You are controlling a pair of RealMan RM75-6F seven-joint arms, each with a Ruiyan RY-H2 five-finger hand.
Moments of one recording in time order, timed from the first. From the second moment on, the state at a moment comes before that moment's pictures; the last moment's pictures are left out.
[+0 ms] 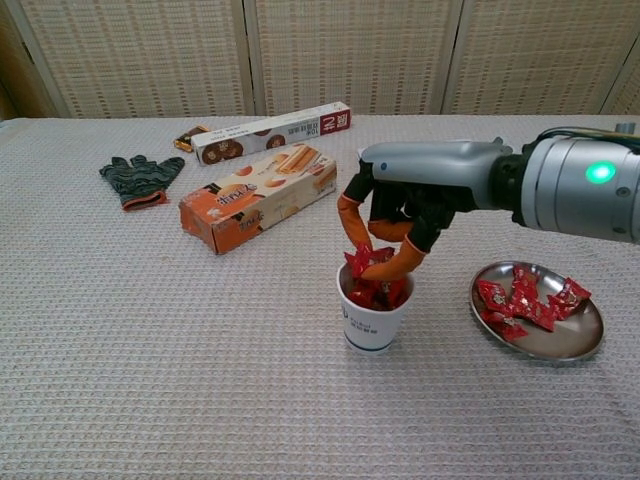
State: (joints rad) left arm -0.10 -0.97 -0.01 -1.67 1.48 1.42 -0.07; right arm 0.87 -1.38 0.12 -1.82 -1.06 0.79 -0.26
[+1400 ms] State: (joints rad) left arm -0.10 -0.97 -0.01 -1.67 1.48 1.41 -0.06; right arm 0.65 -1.28 0.00 -1.89 -1.22 1.25 -0.62
